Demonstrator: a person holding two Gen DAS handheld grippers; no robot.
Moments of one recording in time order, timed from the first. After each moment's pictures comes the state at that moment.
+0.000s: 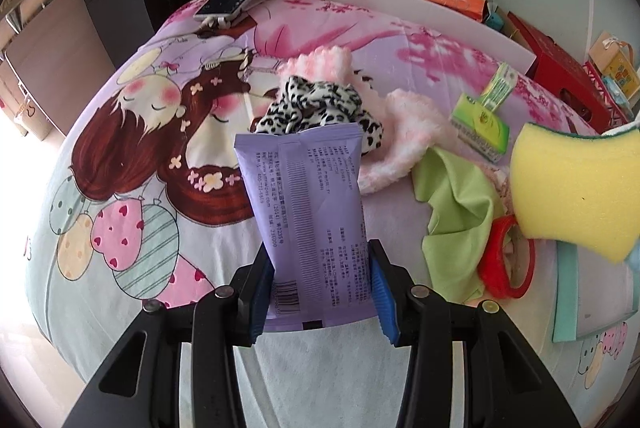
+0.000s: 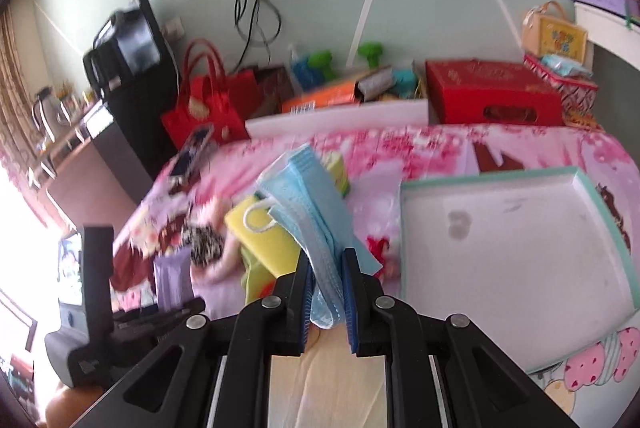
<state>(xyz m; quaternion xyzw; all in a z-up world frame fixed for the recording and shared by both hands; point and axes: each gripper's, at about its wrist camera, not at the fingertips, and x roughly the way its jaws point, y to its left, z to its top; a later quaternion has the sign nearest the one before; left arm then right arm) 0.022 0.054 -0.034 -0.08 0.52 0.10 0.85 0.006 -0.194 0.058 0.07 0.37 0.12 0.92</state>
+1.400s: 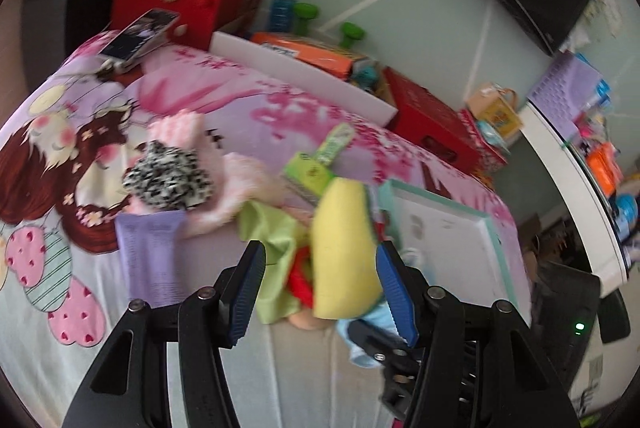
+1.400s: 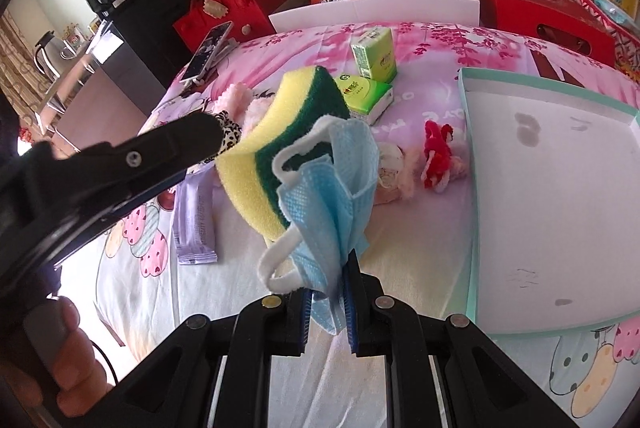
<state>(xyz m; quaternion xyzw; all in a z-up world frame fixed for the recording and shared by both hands) 0.005 0.019 0.024 -0.20 0.42 -0.10 0.88 0.016 -0.162 -0.001 0.05 0.51 0.18 0.84</state>
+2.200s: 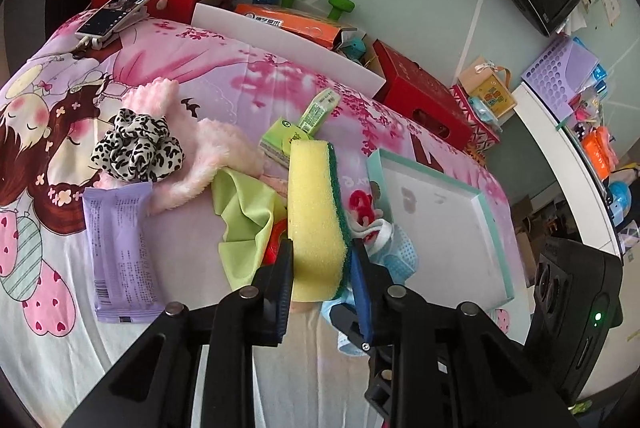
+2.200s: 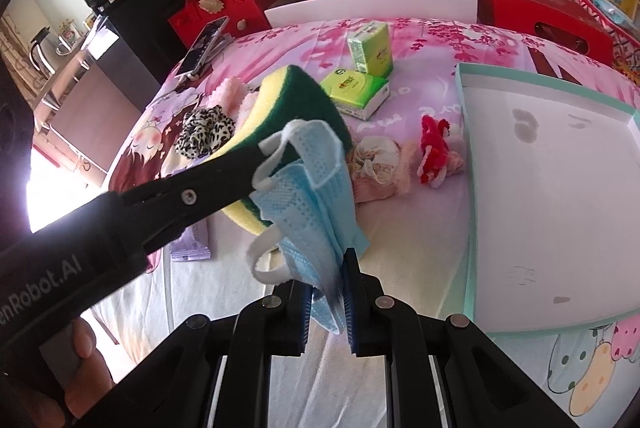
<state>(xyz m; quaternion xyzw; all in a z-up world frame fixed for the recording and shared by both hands) 0.011 0.001 0.005 -0.20 0.45 -0.13 0.86 0.017 -0.164 -0.004 0.05 0.51 0.17 0.84</state>
